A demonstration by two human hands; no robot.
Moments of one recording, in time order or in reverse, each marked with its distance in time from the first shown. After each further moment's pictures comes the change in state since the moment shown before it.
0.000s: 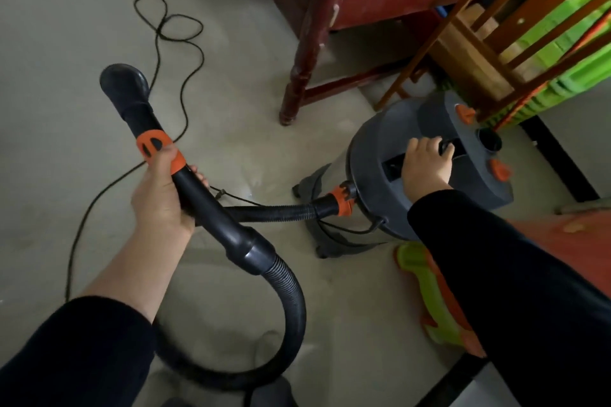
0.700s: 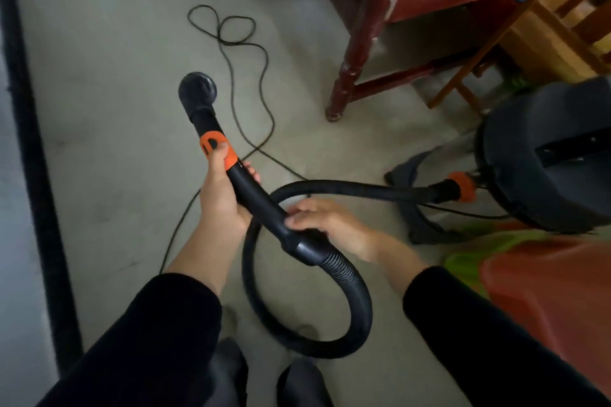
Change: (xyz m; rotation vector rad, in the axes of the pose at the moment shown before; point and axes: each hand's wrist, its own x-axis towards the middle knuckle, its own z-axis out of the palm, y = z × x) left_hand 0.011 -0.005 0.005 -0.053 0.011 -0.066; right_hand -0.119 -0.125 -0.072 1.552 -0.874 -0.670
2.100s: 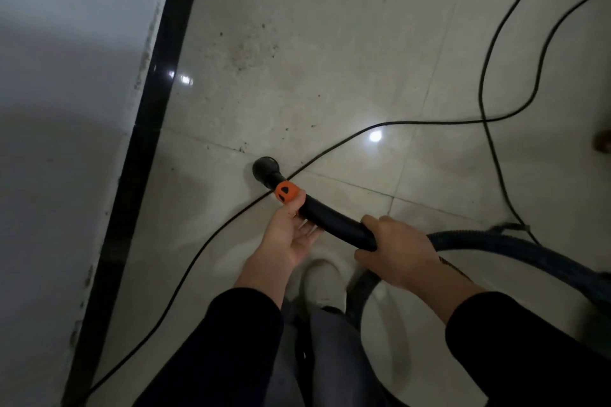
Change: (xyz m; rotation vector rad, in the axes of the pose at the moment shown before) left_hand 0.242 -0.052 -0.378 -0.470 0.415 -0.442; right_hand 0.337 0.124 0.237 -1.489 -0.331 0.018
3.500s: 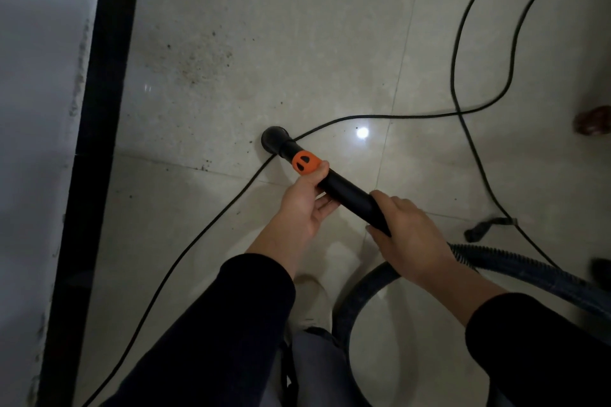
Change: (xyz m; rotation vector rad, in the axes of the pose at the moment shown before) left_hand 0.042 -0.013 0.099 0.279 -0.110 0.050; right_hand 0.019 0.072 -0.003 0.153 0.399 -0.073
